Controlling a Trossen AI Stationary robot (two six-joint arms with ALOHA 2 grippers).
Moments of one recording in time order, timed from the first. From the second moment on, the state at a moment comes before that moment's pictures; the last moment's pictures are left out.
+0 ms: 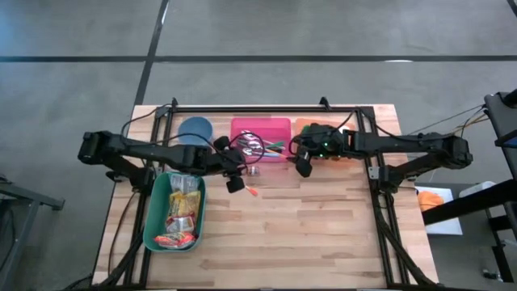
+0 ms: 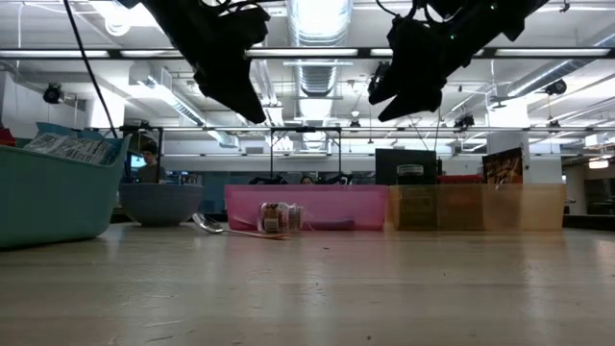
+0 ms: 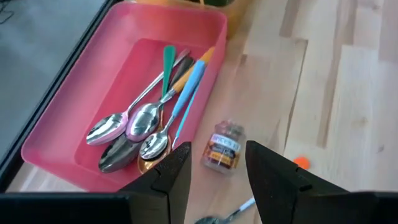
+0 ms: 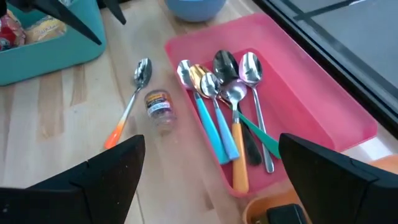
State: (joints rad) left arm -0.03 1.45 1.02 -0.46 -0.38 -0.17; right arm -0.18 1.24 0.83 -0.22 0.11 0.21
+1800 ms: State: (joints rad) left arm 0.01 1.86 1.10 -0.68 -0.15 0.50; right arm -0.15 1.25 0.77 -0.18 0.10 0.15
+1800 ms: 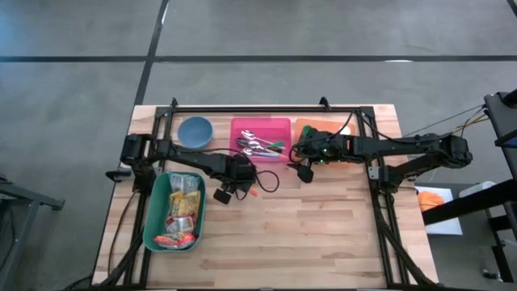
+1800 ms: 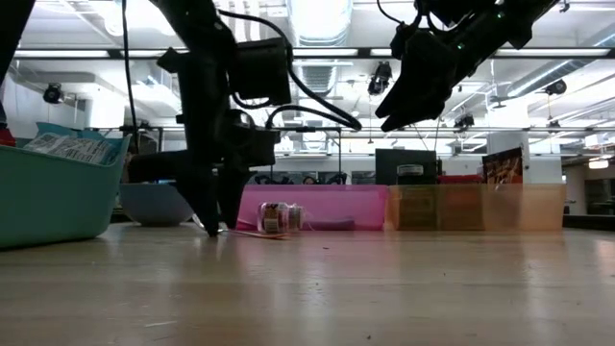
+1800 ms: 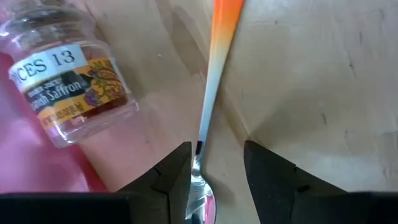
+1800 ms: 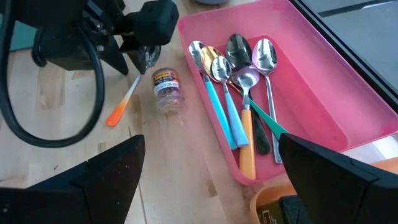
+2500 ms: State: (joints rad) left arm 0.01 1.85 1.07 -0.67 -0.10 0.45; right arm -0.15 1.25 0.77 -0.17 0.10 0.16
